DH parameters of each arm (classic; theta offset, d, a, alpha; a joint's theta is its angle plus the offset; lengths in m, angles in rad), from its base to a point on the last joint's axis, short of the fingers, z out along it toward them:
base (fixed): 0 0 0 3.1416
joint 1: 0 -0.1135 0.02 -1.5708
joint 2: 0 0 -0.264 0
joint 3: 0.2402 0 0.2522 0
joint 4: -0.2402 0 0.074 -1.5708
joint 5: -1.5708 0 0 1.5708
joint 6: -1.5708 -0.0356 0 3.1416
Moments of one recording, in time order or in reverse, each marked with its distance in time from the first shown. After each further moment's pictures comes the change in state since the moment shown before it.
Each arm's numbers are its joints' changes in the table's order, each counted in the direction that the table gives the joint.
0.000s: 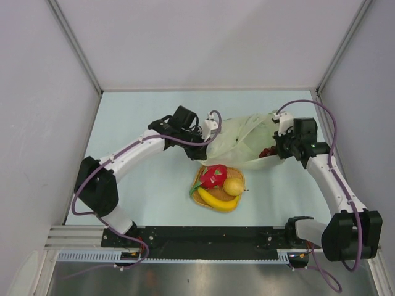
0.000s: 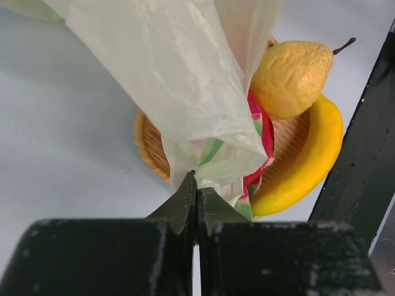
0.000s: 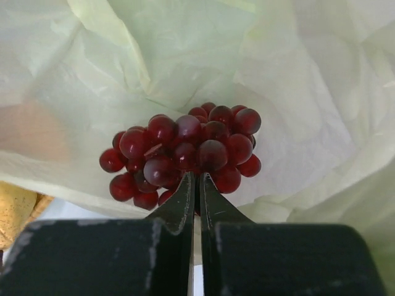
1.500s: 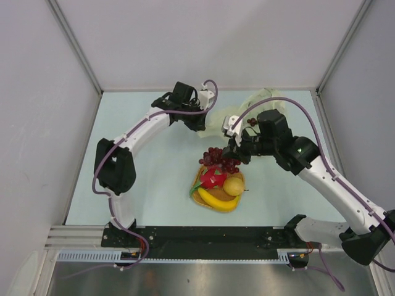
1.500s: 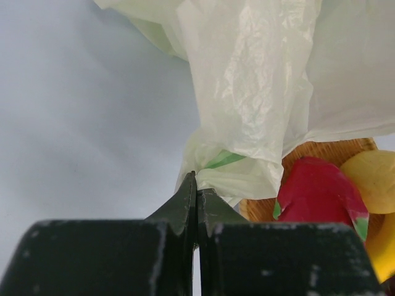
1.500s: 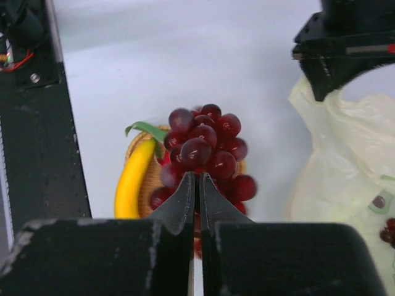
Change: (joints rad) left arm -0.130 -0.304 0.400 0.014 0.124 0.084; right arm -0.582 0.032 0.338 -0.080 0.320 0.099
